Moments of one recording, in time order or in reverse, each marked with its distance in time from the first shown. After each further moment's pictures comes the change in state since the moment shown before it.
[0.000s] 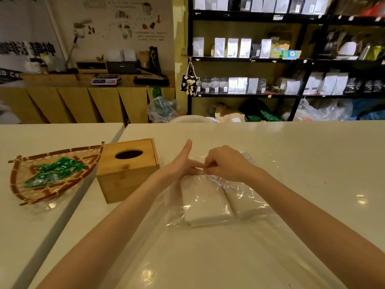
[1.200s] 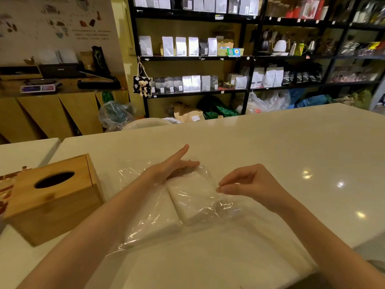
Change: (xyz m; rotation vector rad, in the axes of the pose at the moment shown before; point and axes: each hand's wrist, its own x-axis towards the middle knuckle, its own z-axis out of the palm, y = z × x) left_hand 0.095 0.029 0.049 0.130 -0.291 0.106; right_hand -0.141 0.068 -0.027 0.996 0.305 0.247
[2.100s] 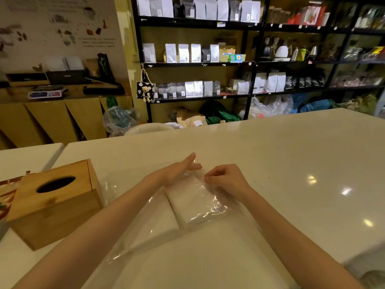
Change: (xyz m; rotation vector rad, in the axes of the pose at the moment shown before) left_hand -0.005 0.026 0.021 0.201 0.110 0.043; right_hand 0.069 0.051 0.017 -0.138 0.227 0.217
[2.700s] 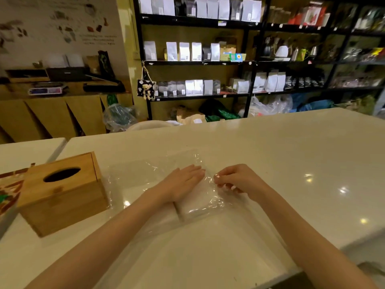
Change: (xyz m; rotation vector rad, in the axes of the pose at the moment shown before) left_hand -0.047 -0.003 0.036 0.504 0.119 0.143; right_hand -0.030 -0.013 -0.023 -0.010 -0.127 0.202
